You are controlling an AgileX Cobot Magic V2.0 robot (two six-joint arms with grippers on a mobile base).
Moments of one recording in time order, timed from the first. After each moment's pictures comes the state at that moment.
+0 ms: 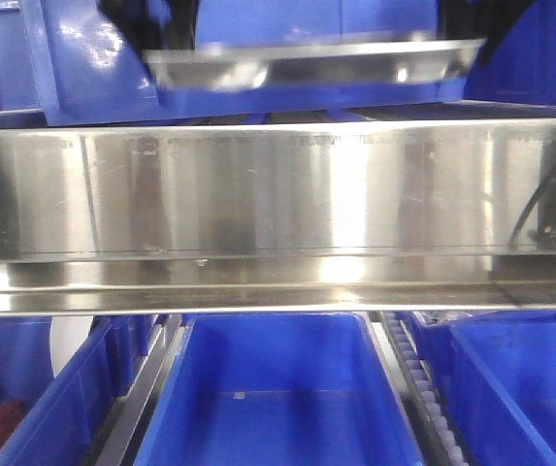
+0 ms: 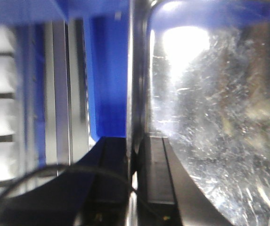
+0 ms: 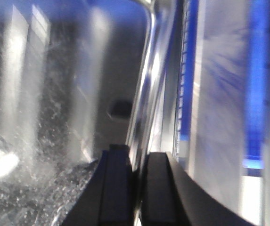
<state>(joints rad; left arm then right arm) -0.58 1.92 -2.01 0.13 1.26 -0.42 0.41 1.68 -1.67 -0.10 1.17 0.38</state>
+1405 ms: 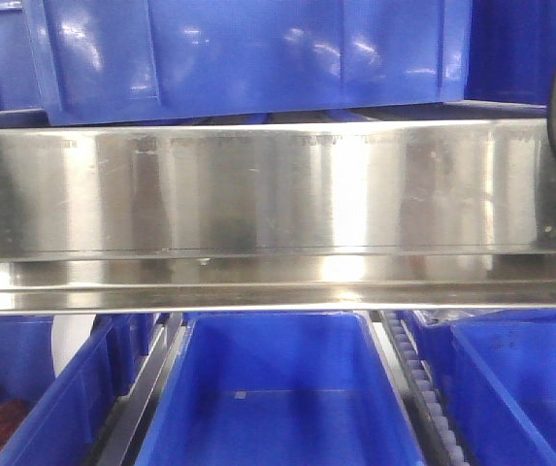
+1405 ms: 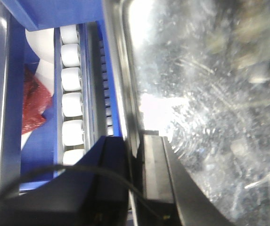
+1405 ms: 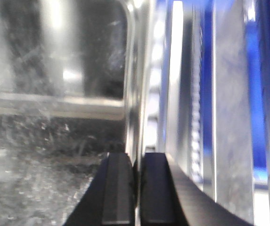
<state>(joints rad) -0.68 1.53 -1.74 0.26 1.26 -0.46 0.63 1.53 -1.74 -0.23 1.26 0.60</state>
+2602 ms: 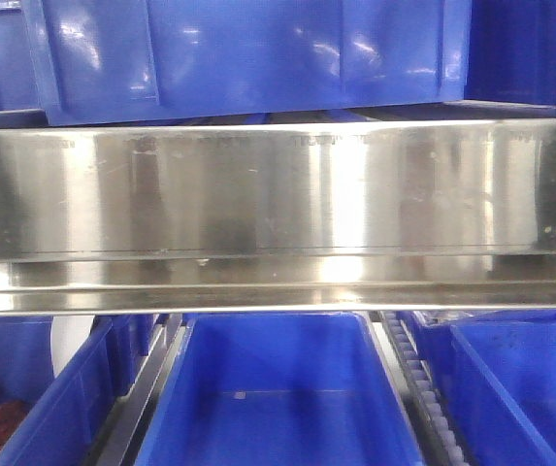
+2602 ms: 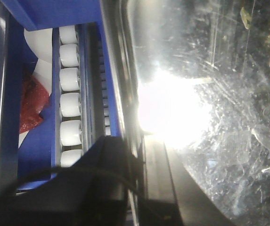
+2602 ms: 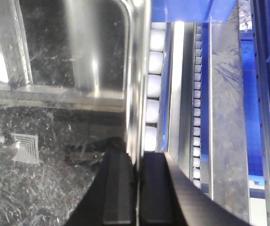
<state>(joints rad) -0.68 1.53 -1.74 0.26 1.26 -0.46 0.63 1.53 -1.74 -0.24 1.26 0.60</state>
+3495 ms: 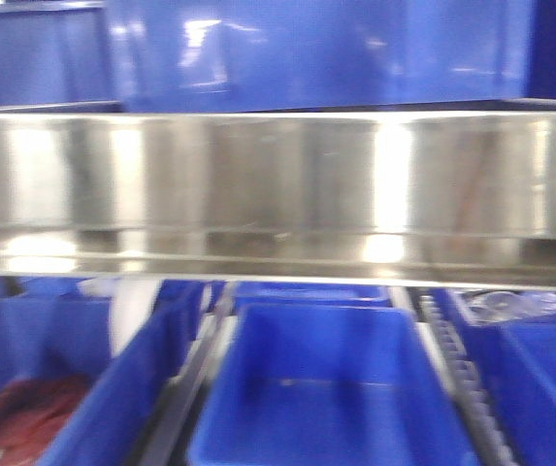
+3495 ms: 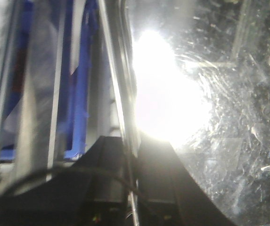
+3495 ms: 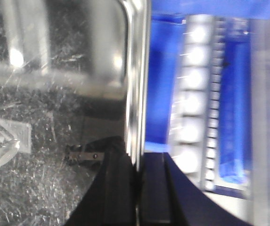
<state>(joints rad) -0.68 1.53 -1.74 0.25 1.26 -0.46 0.63 1.53 -1.74 -0.24 1.26 0.59</state>
